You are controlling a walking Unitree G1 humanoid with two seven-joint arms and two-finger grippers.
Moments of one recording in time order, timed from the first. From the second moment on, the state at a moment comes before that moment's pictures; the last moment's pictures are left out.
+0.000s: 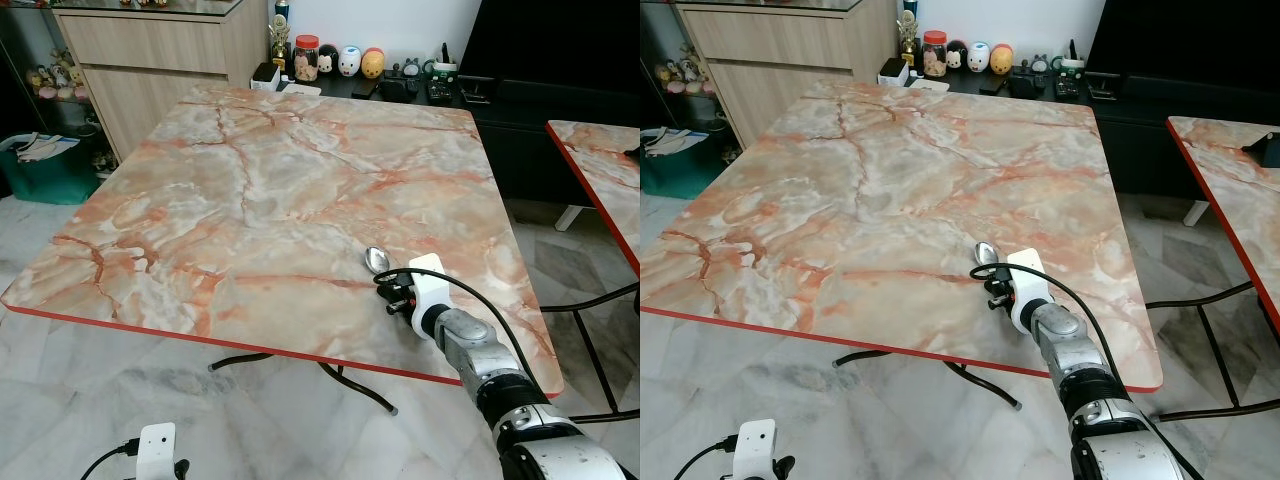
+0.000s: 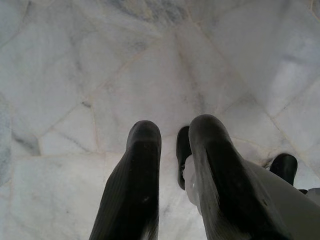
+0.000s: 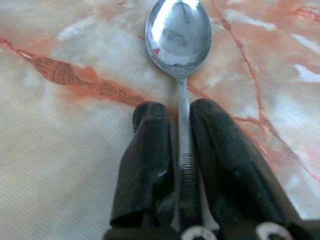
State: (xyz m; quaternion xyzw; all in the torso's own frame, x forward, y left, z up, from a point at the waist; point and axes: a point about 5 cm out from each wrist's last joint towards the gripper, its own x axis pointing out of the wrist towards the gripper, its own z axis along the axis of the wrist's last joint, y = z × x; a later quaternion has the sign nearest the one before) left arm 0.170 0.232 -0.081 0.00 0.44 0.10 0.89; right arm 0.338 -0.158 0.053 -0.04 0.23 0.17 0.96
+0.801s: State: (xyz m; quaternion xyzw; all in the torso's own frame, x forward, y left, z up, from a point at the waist) left arm 0.171 0.232 -0.080 0.00 0.44 0.10 0.89; right arm 0.354 -0.156 0.090 -0.05 0.08 0.11 0.99
